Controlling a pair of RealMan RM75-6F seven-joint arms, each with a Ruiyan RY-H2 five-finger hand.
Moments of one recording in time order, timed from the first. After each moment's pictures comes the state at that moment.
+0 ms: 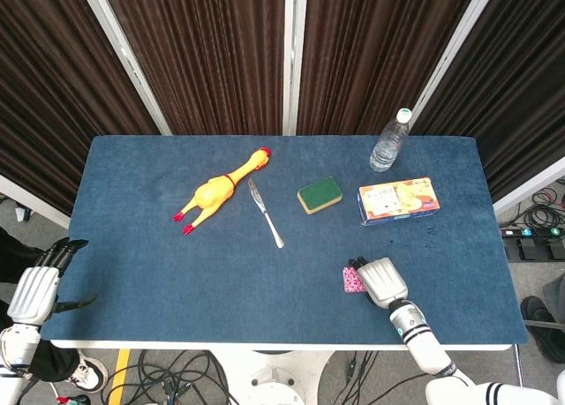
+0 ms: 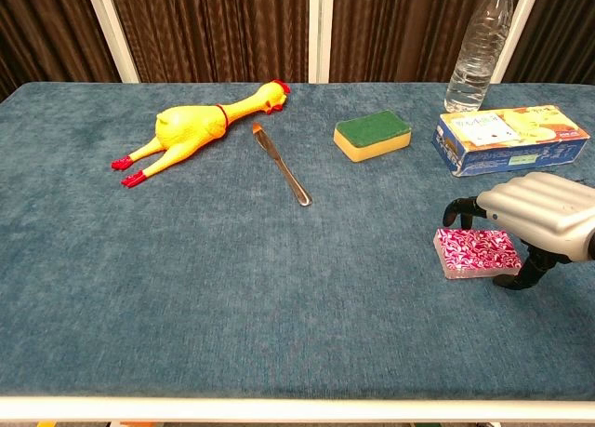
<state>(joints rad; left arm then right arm) -0.13 -1.30 0.00 -1.28 1.56 1.46 -0.35 0.50 -1.53 0.03 -1.56 -1.16 1.00 -0.70</state>
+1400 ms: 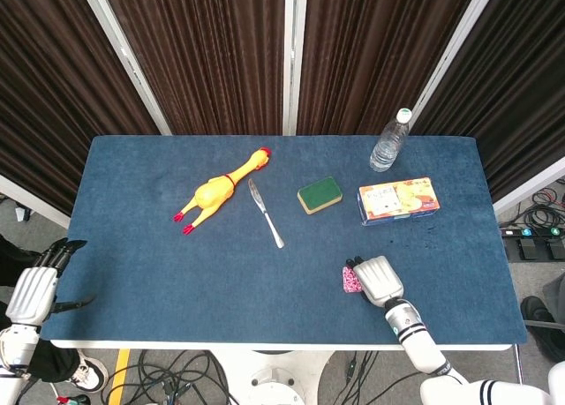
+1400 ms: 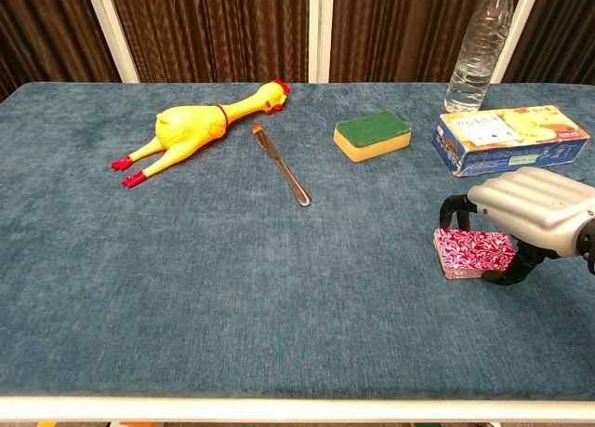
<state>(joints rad) -0.13 -1.30 0.00 -1.27 1.55 1.46 -0.36 0.53 -1.56 0.01 -1.56 -1.14 1.04 -0.71</state>
